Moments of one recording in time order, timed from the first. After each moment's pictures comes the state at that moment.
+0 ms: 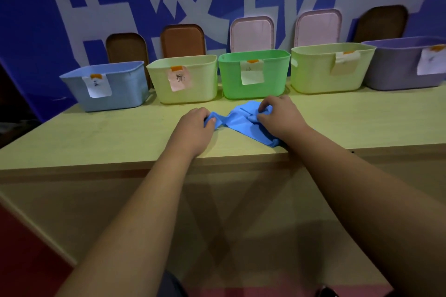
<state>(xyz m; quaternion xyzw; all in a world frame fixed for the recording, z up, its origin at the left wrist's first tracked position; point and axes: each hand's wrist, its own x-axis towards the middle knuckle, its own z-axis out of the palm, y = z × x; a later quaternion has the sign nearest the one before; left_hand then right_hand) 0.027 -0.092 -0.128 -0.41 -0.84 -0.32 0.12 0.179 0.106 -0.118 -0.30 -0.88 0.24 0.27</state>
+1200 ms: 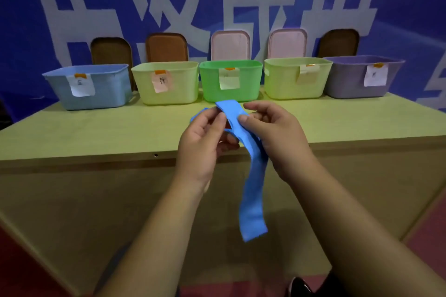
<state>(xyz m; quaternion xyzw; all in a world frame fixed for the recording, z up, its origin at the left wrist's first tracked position) 0.204 -0.123 -0.112 -0.33 -0.47 -0.80 -0.19 0.315 -0.020 -0.083 -0.17 -0.66 0.62 0.40</state>
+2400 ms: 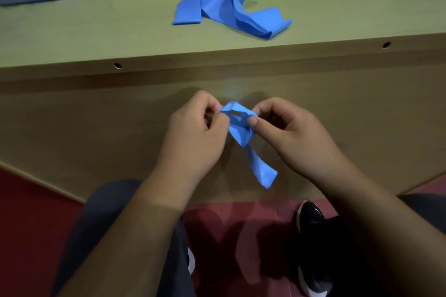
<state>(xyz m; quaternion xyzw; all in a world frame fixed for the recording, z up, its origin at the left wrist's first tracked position) 0.176 -0.138 -0.247 -0.36 -0.82 -0.44 0.00 0.309 0.012 -0.264 -0.18 -0.81 0.51 0.25</state>
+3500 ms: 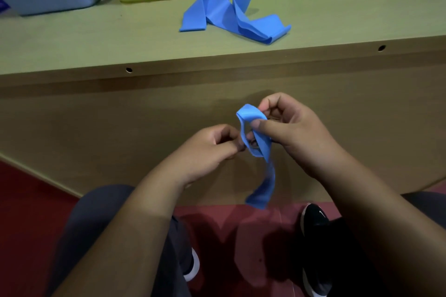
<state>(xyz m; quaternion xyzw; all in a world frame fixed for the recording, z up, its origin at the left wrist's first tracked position) 0.159 -0.140 -0.282 -0.38 -0.69 -0.49 -0.36 0.304 0.009 -0.254 -0.15 -0.65 0.71 0.22</state>
